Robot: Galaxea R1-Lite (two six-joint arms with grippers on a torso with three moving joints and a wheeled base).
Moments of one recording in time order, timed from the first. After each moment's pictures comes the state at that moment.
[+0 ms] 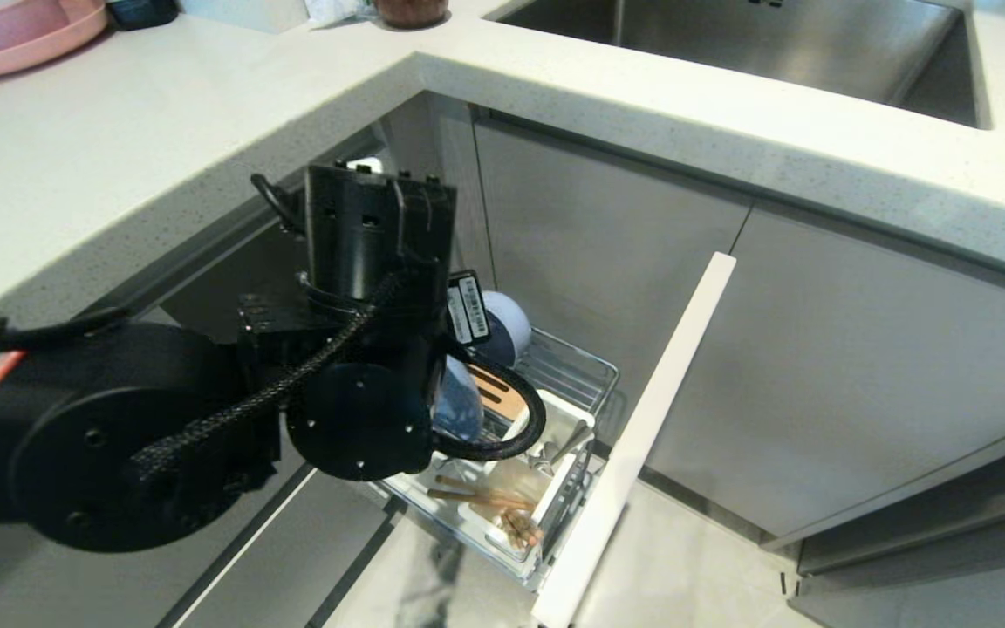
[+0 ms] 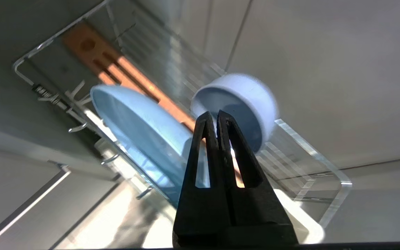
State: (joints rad) left arm -0.92 1.68 -1.13 -0.30 1.02 -0.34; right arm 0.00 0.00 0.00 0.00 0.00 0.03
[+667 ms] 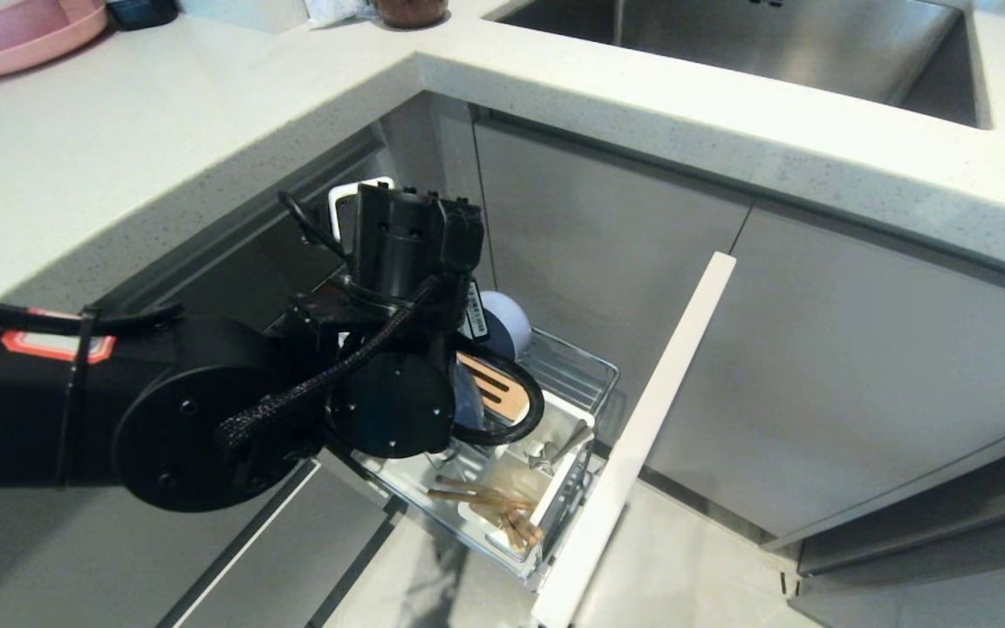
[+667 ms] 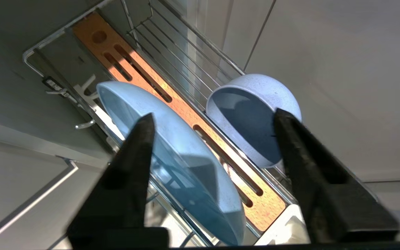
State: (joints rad) left arm -0.87 1.75 -1.17 -0.27 1.04 -0.38; right arm 0.00 0.00 0.00 0.00 0.00 0.03
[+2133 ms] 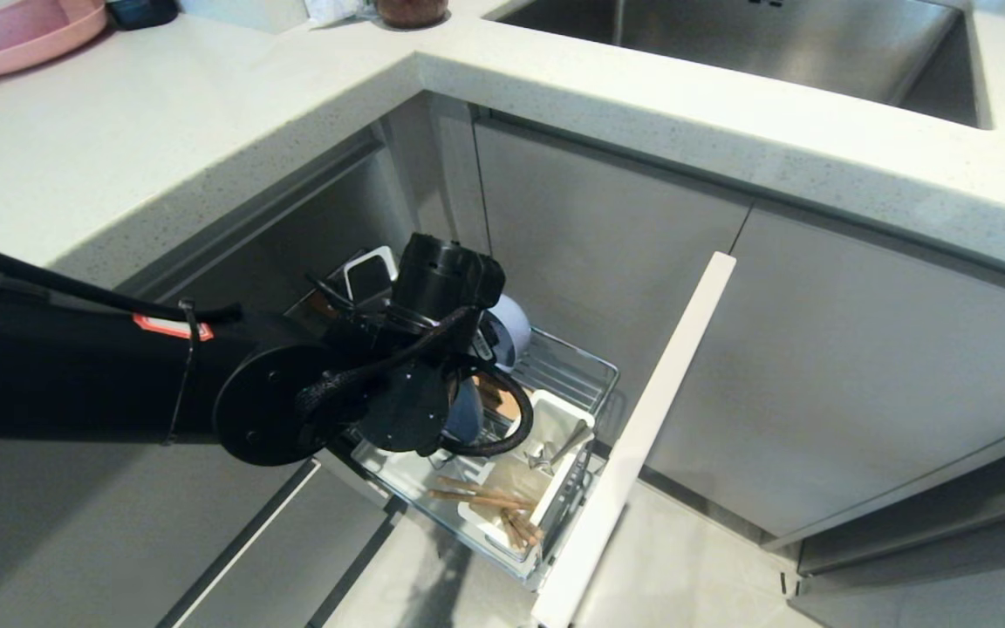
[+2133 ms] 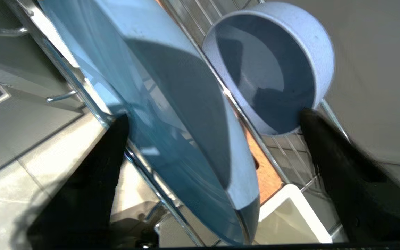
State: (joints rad) left arm -0.78 1.84 -1.22 -0.06 0.80 -0.77; right arm 0.00 0.00 0.00 0.00 0.00 0.03
